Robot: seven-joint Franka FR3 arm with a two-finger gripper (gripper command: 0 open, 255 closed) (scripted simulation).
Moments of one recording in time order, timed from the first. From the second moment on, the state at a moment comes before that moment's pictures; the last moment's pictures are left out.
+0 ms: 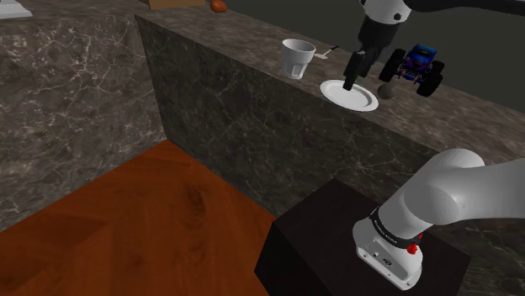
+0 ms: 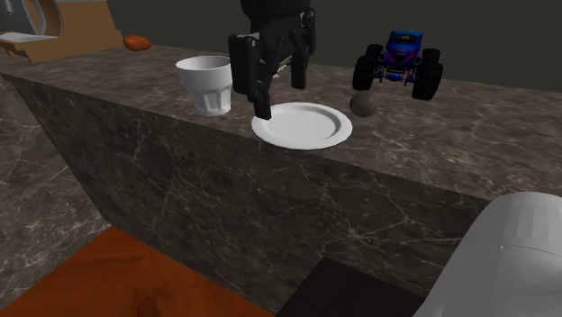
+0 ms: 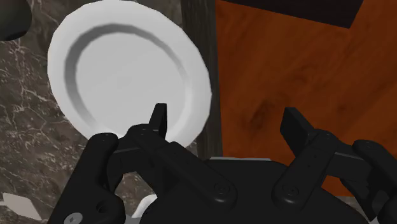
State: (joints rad) arm -0.02 -0.79 0.06 -2.37 -0.09 1.62 -0.13
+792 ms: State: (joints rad) arm -0.08 -0.91 -0.18 -2.53 -0.30 1.76 -0.44
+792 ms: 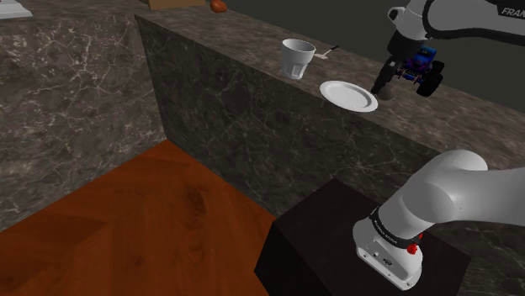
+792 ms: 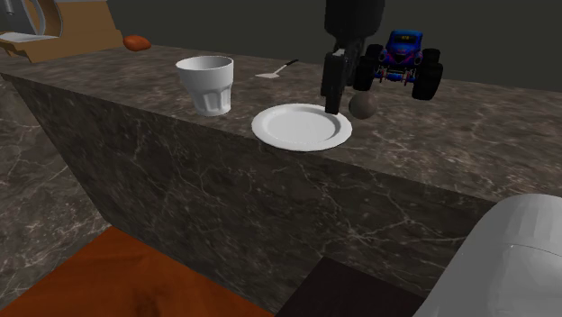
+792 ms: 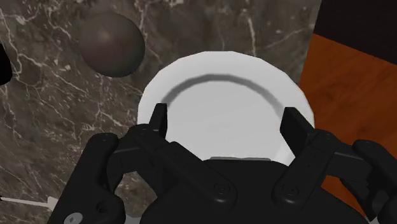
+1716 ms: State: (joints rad) arm -0.12 -0.84 -0.46 -2.57 -0.50 2.01 -0.72
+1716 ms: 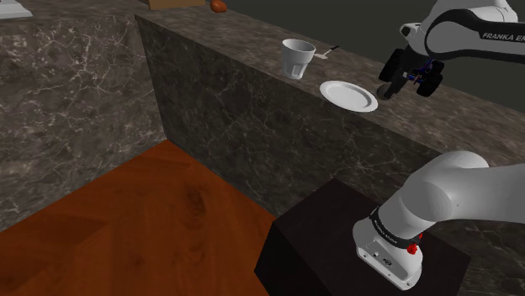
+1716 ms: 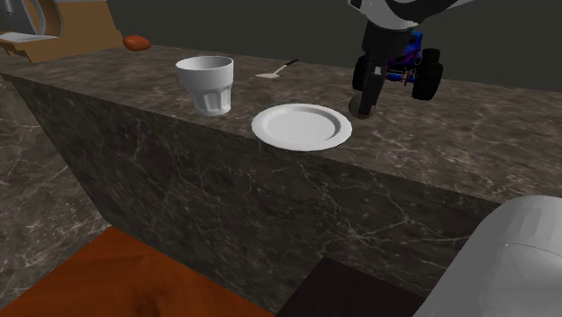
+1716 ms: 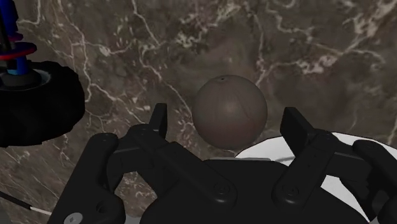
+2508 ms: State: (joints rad) arm -0.12 -0.83 -0.48 -2.60 -0.52 2.05 -0.72
